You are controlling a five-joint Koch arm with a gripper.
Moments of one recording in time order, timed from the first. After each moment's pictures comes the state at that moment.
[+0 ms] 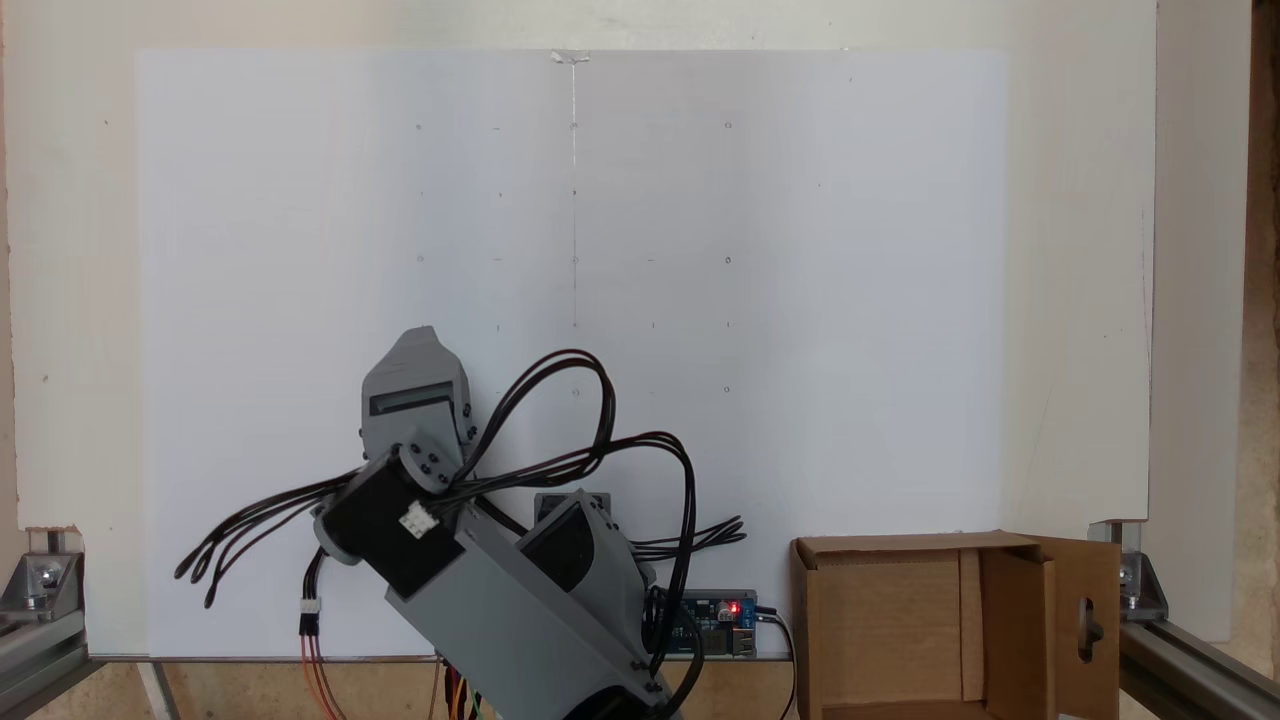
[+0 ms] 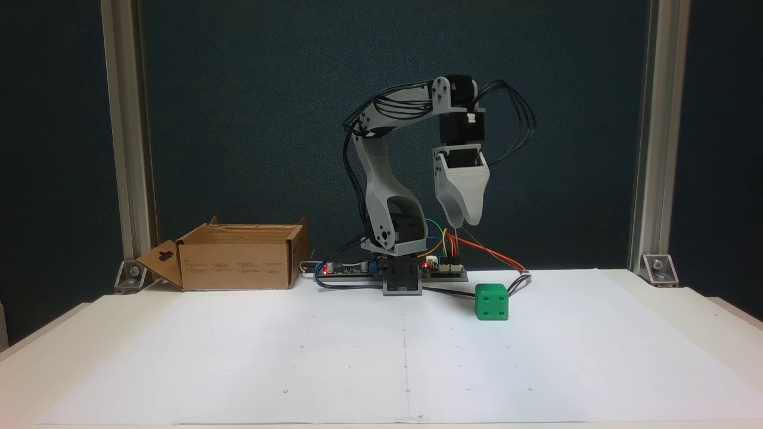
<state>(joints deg) -40.9 113.2 100.5 68.6 28.5</state>
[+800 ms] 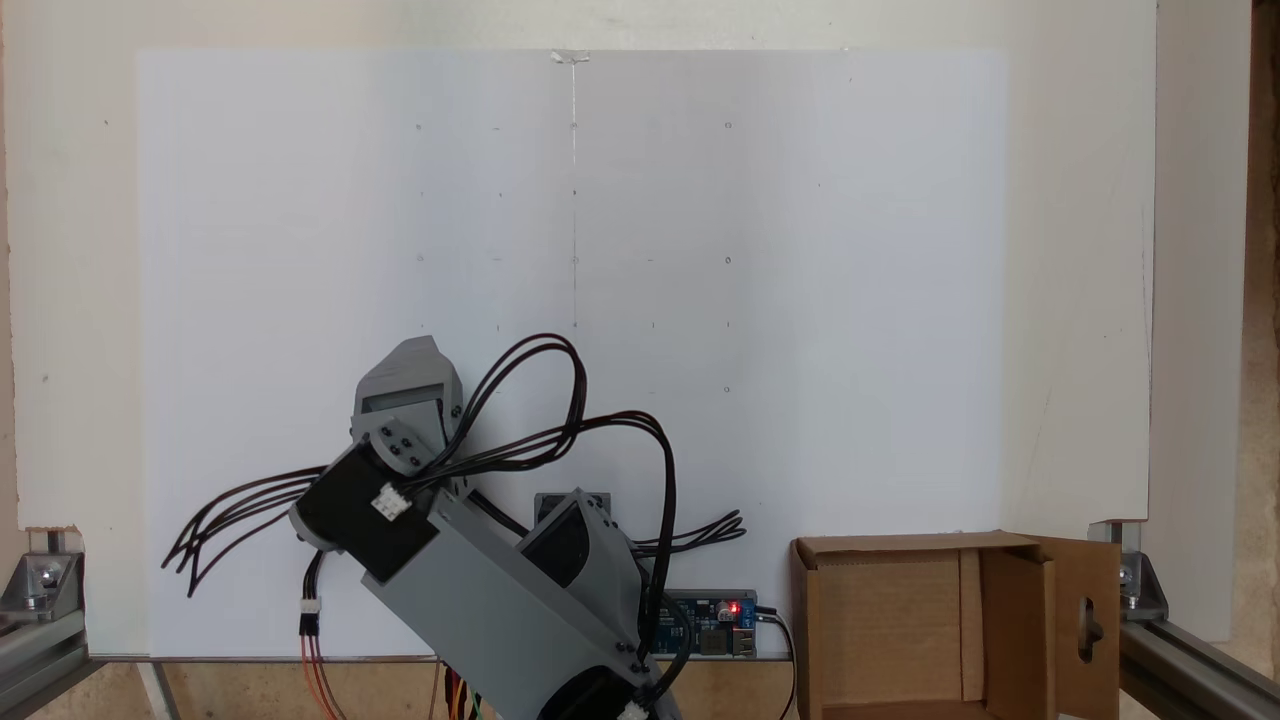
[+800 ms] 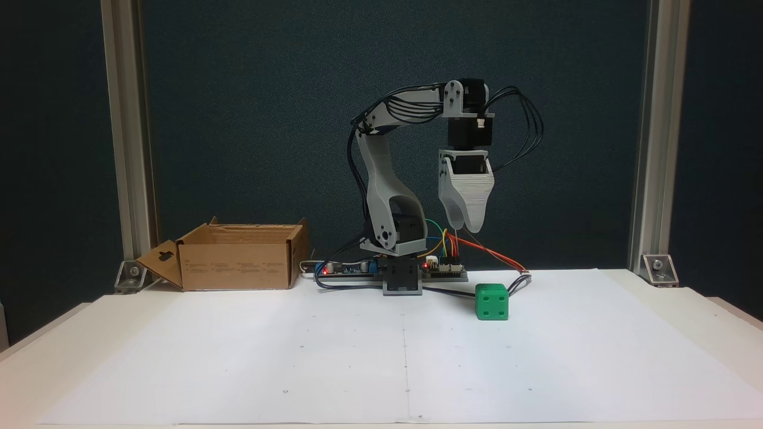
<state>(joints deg) -43.6 109.5 99.2 73.6 31.6</state>
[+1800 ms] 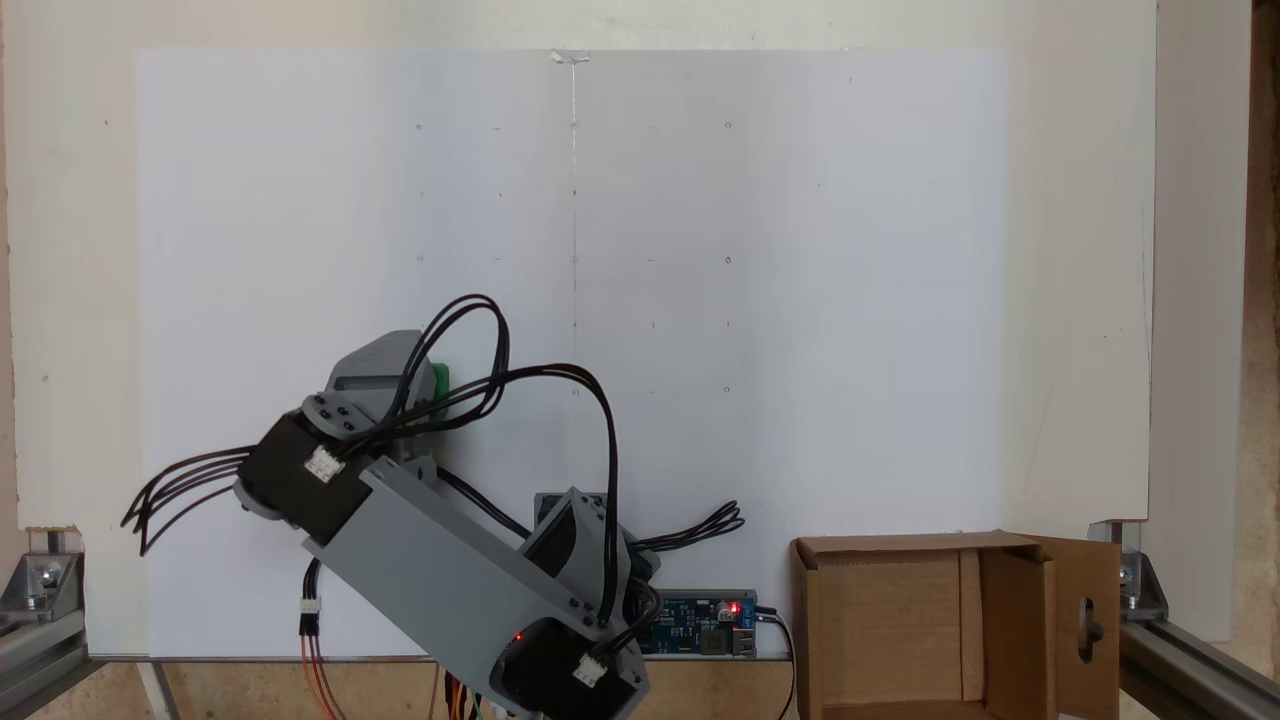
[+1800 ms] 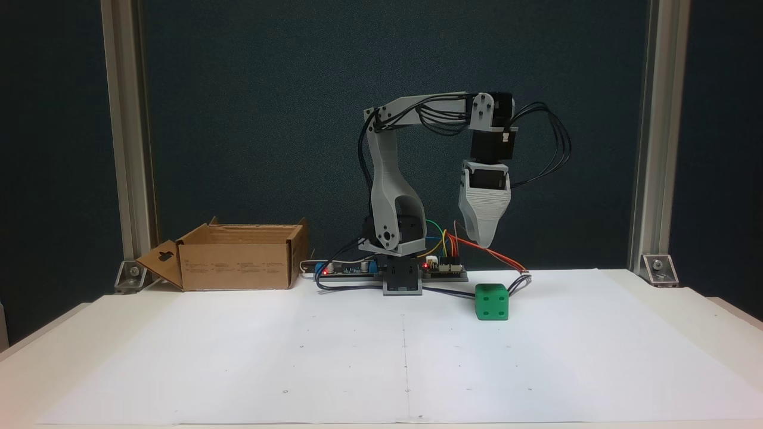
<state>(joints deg) -49.8 99.3 96.7 71.4 46.3</state>
